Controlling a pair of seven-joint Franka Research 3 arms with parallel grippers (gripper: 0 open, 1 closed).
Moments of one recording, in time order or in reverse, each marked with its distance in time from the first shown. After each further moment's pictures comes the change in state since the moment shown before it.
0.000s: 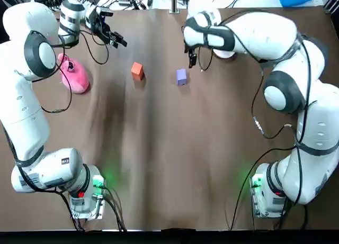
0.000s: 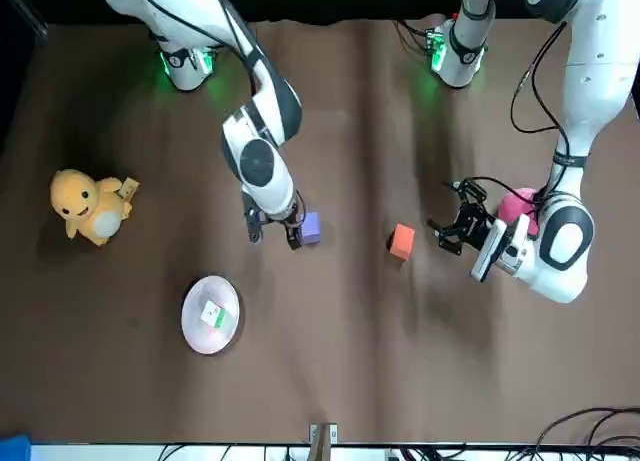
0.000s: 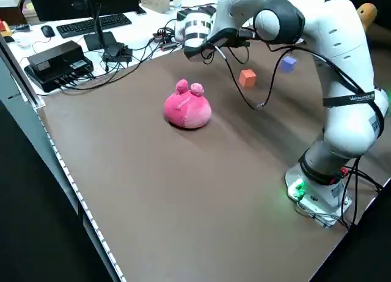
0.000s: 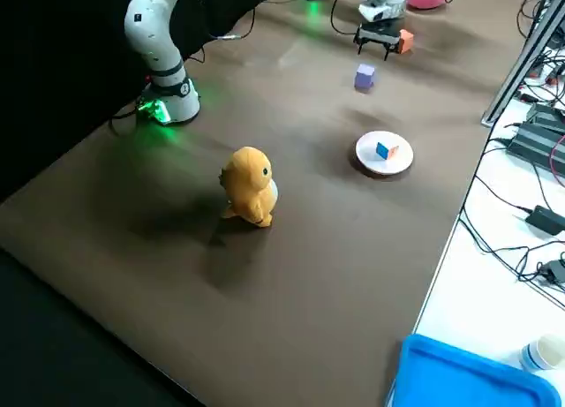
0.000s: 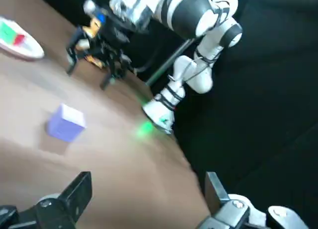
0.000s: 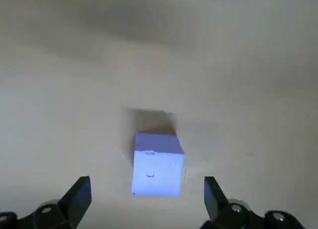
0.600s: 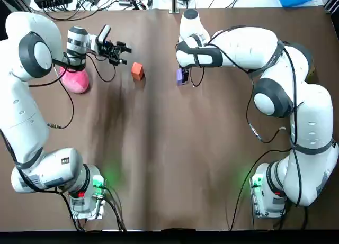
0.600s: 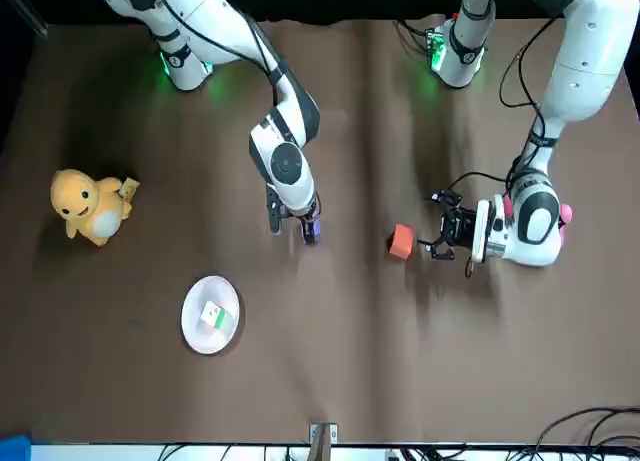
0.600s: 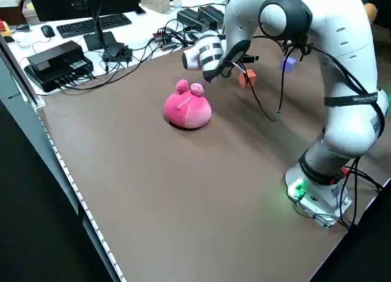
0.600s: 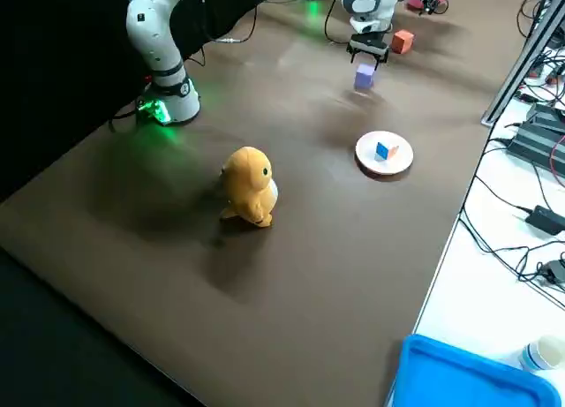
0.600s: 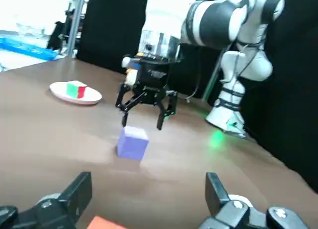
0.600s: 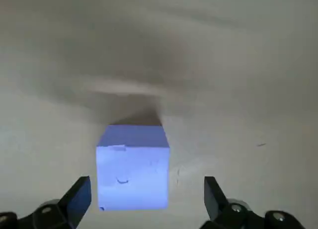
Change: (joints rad) left arm 0.006 -0.069 0.001 -0.314 -0.201 0.311 0.561; right arm 0.060 0.073 -0.001 -0.027 0.000 0.094 0.101
